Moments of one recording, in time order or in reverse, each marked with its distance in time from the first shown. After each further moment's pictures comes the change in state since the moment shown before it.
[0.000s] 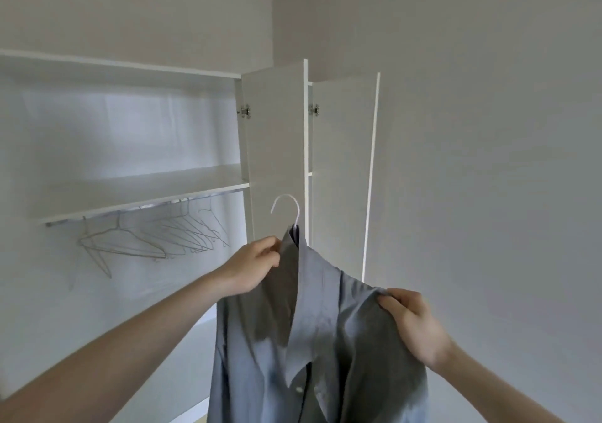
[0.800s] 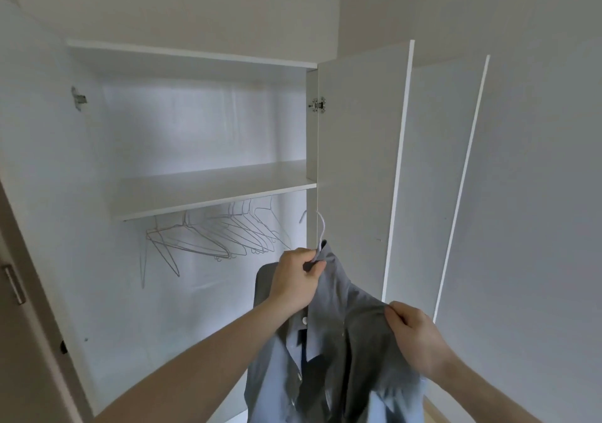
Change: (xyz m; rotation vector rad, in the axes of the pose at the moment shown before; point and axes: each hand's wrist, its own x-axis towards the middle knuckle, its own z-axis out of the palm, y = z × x) left_hand 0.051 -0.156 -0.058 0.078 0.534 0.083; right_hand 0.104 -0.011 0.209 -0.249 -0.096 0.000
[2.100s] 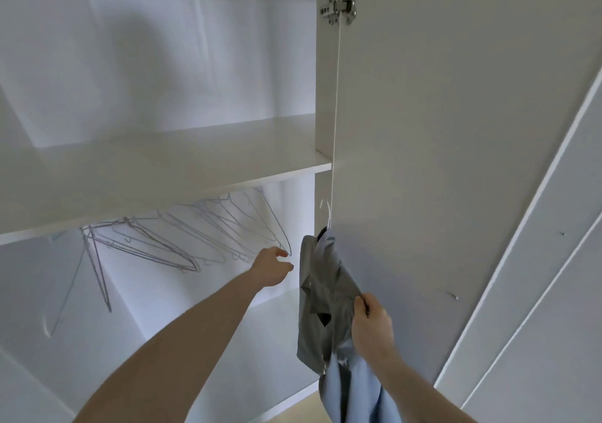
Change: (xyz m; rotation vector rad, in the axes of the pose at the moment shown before) left_hand 0.303 -0.312 0.166 0.075 -0.395 -0.662; right_hand 0.404 0.113 0.204 0.167 0.083 0.289
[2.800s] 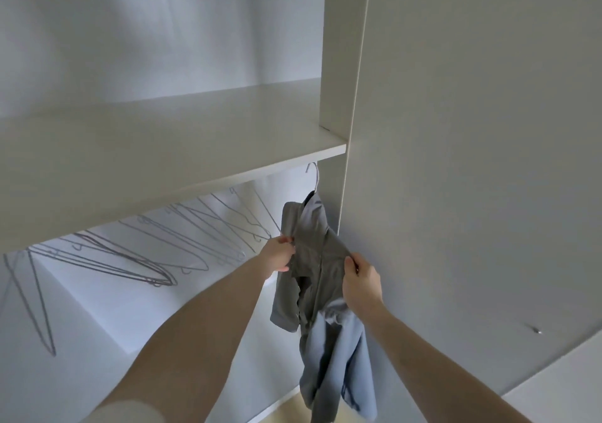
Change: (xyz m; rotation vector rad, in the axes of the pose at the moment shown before) left_hand 0.156 -0.026 0.029 -0.418 -0.193 -0.141; right_hand 0.137 -0.026 0.093 -0.023 0.028 -0.014
